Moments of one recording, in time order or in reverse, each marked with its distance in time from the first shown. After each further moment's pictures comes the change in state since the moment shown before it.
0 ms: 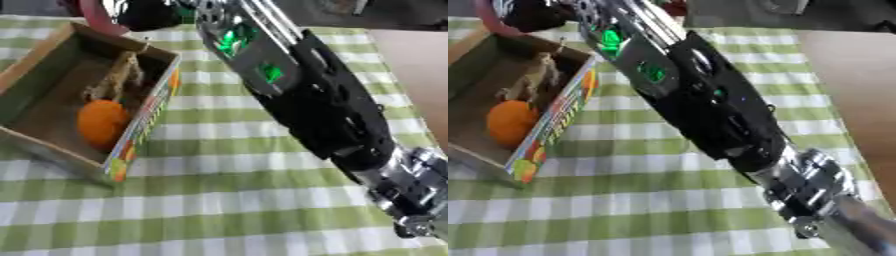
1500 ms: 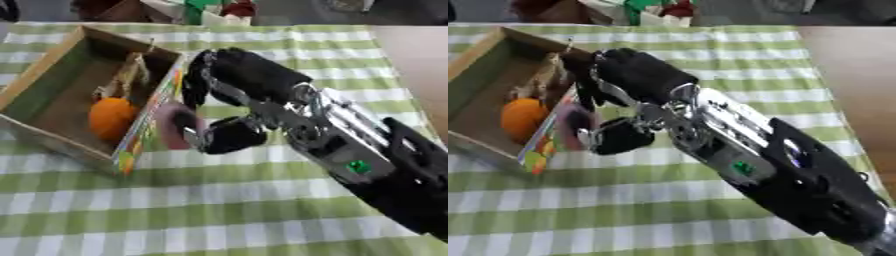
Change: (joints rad) left arm 0.073 0.000 0.013 0.000 -0.006 0.014 0.016; right arm 0.351 -0.261 0.125 -0.481 -0.065 -0.138 0.151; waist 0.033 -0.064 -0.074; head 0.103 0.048
